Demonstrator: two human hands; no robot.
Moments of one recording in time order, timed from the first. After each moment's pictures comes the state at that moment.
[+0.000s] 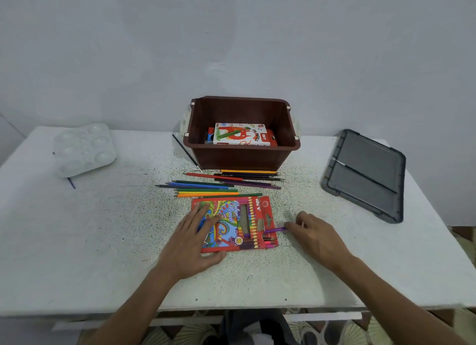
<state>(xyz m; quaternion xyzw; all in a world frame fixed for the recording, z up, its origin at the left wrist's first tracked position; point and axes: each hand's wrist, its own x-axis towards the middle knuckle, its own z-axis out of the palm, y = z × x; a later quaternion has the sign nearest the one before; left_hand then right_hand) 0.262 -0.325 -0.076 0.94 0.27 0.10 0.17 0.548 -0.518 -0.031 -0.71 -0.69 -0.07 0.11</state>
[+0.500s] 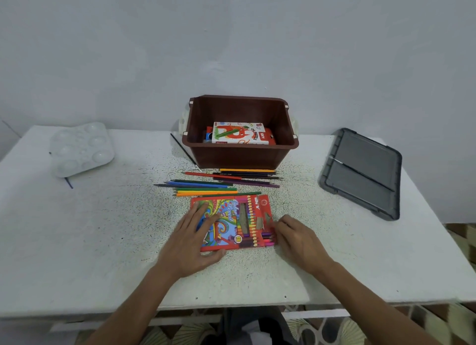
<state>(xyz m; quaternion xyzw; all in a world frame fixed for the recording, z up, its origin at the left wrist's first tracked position) 0.261 -0.324 -0.080 0.94 0.27 0.11 0.16 0.514 -0.505 -0.047 -0.72 -0.66 -0.02 0.21</state>
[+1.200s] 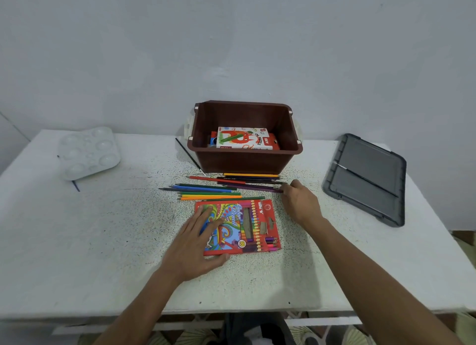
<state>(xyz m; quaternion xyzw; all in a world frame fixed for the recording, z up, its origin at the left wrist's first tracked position) 0.261 -0.323 -0.076 0.94 0.27 0.11 0.16 0.563 -0.421 -0.023 -0.86 -0.50 0.01 0.08</state>
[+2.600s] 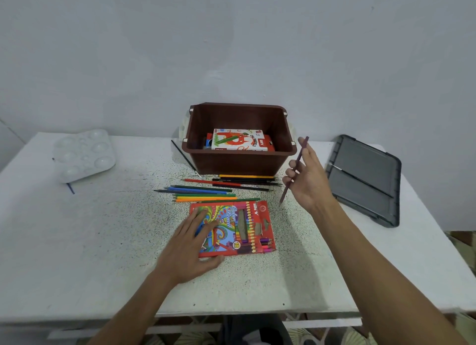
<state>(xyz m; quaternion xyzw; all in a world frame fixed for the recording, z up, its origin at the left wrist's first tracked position) 0.262 -0.325 -0.076 0.94 0.28 0.10 0.16 0.553 -0.414 0.071 -0.49 -0.10 0.39 0.77</state>
